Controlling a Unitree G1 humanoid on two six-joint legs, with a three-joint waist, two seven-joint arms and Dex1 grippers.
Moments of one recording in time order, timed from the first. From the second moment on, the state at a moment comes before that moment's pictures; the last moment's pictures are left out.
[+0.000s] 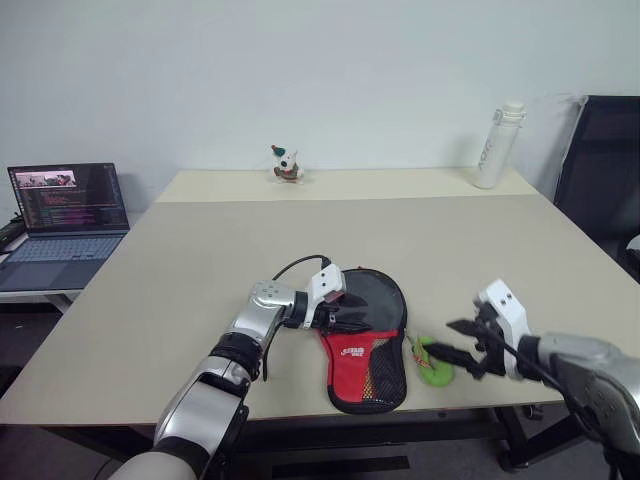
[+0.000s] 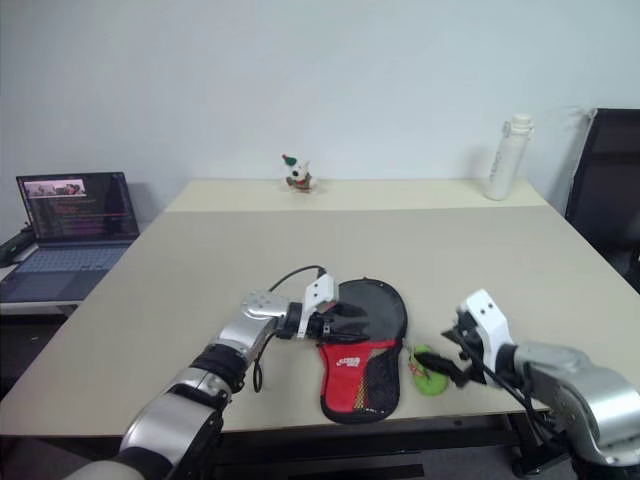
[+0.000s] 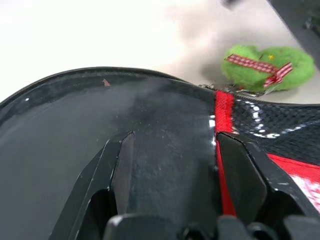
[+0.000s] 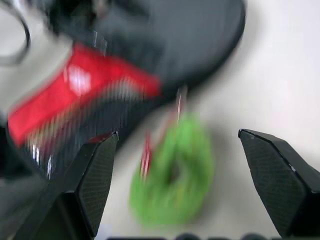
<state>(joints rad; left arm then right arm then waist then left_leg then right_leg) -0.93 0.27 -0.23 0.96 -0.05 -0.19 -1.24 -0.18 -0.65 -0.16 -0.56 0.51 1.20 0.67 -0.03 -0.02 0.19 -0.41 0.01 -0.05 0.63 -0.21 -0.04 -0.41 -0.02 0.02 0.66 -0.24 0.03</state>
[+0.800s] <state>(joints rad) -0.96 0.23 -0.23 1.06 0.00 -0.27 -1.24 -0.21 -0.67 0.06 -0.33 0.33 0.88 0.63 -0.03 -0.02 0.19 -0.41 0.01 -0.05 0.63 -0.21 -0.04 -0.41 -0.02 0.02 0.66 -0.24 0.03</state>
